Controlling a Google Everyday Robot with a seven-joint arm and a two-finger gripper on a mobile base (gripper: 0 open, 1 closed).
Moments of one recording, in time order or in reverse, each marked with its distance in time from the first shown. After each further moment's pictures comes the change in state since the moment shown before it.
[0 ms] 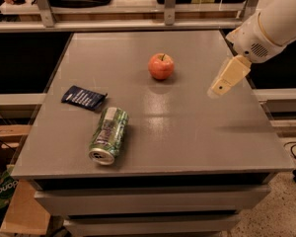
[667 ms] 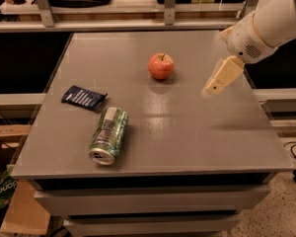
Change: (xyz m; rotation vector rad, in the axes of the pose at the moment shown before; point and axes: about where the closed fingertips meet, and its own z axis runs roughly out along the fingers) arm -0.015 0.002 0.012 -0.023 -0.068 -0.052
